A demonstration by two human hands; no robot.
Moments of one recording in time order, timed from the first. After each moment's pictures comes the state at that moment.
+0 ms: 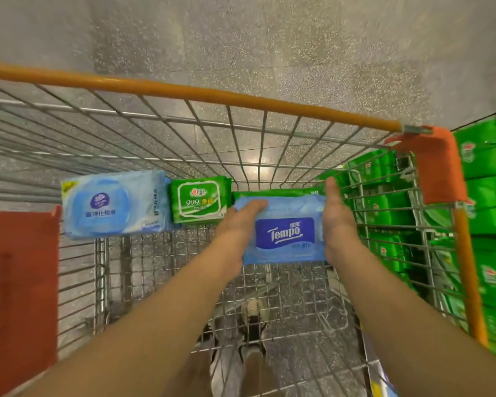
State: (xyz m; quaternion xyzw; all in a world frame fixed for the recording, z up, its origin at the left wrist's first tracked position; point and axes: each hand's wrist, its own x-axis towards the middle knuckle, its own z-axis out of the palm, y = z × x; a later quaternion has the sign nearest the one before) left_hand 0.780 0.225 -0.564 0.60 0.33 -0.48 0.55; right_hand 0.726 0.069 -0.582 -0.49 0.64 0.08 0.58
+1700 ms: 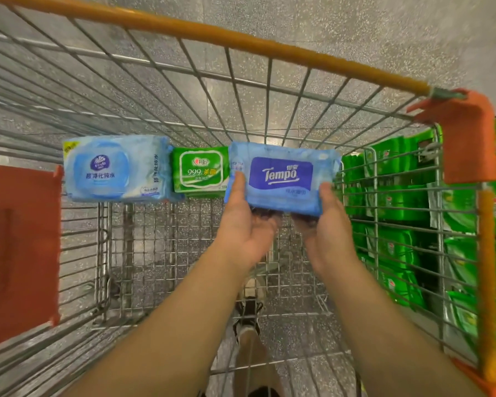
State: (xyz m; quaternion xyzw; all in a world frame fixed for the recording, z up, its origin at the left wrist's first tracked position) left_hand 0.753 0.209 -0.583 0.27 0.46 -0.34 0.78; right_hand 0.695 0.100 -0.593 -0.40 0.56 -0.03 0.73
